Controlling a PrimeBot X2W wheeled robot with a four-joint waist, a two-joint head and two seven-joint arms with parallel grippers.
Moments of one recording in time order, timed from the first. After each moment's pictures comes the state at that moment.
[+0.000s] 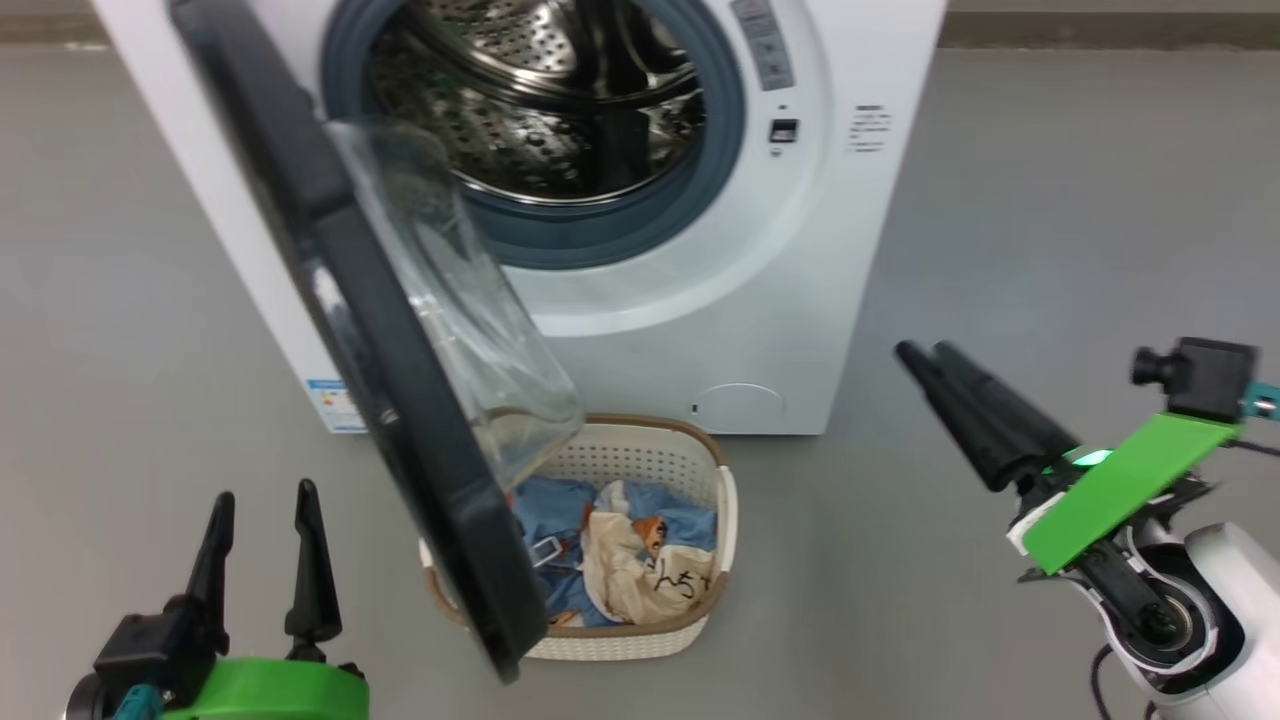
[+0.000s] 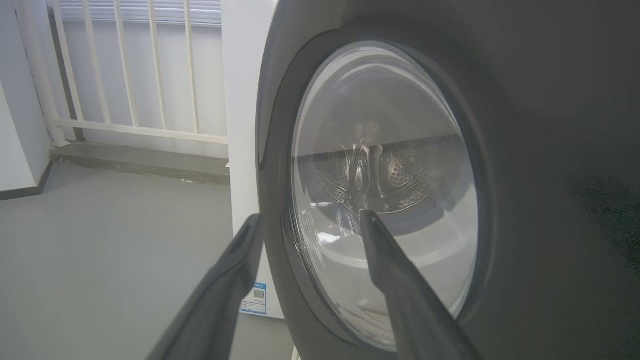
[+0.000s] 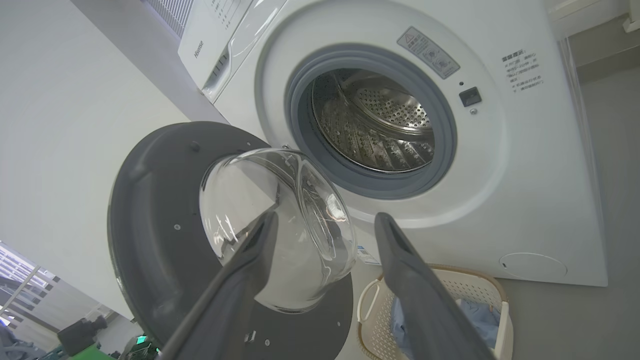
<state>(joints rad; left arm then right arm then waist) -0.13 0.03 0.05 0.26 -0.23 -0.10 -0.26 -0.31 -0.41 0.37 0.02 1.22 0.12 0.14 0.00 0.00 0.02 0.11</state>
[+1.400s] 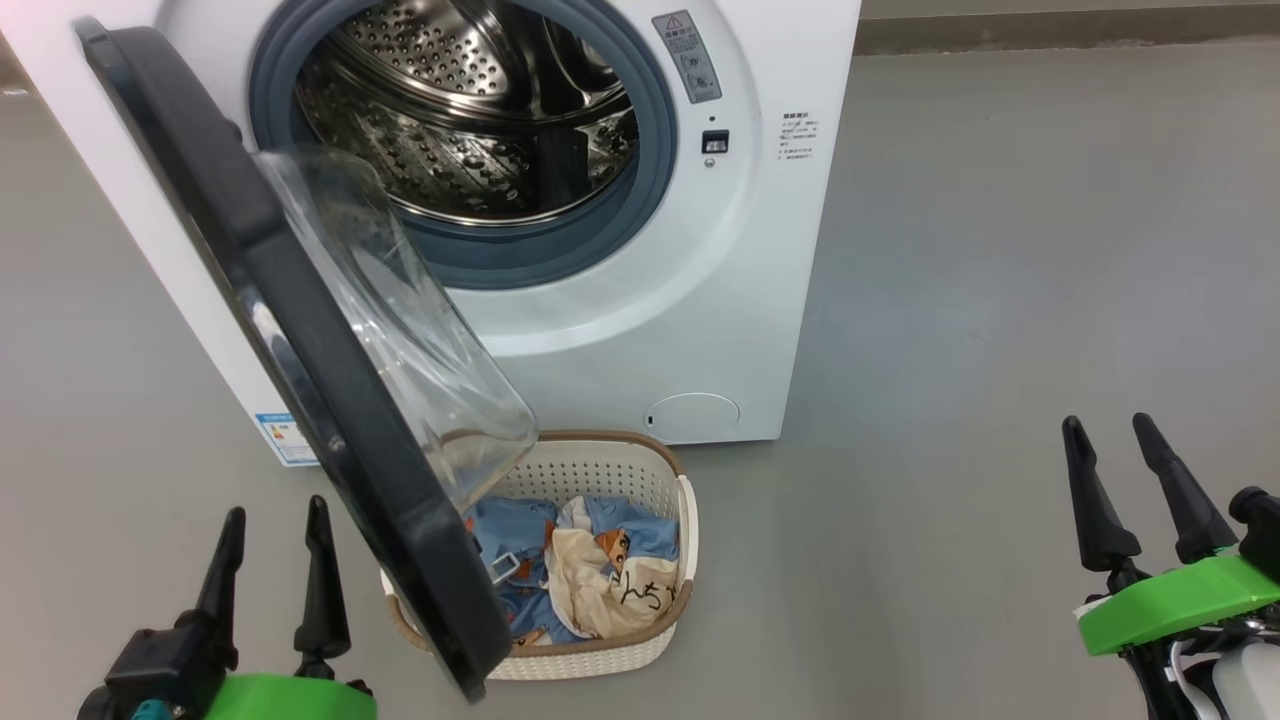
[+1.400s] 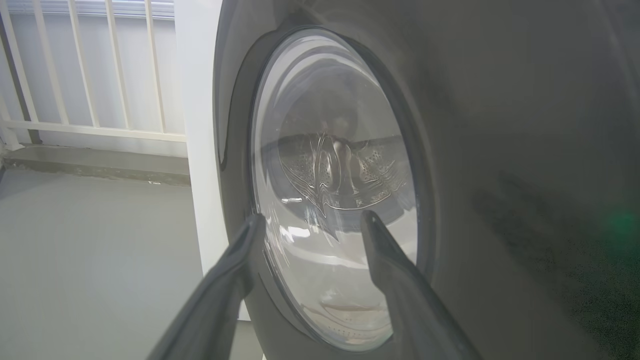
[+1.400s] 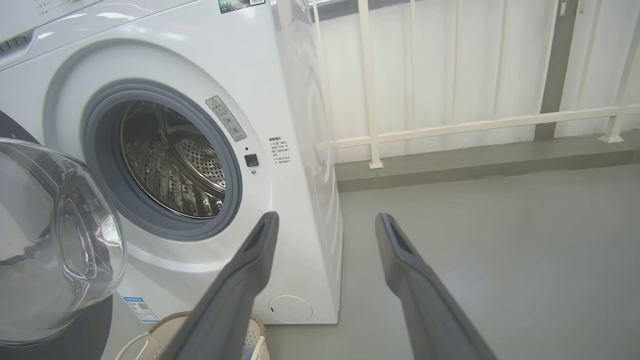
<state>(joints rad) -0.10 0.03 0.03 0.24 -0.23 -0.10 -0.26 -0.12 -0.28 0.07 0.28 0.51 0.12 -0.25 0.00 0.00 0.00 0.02</state>
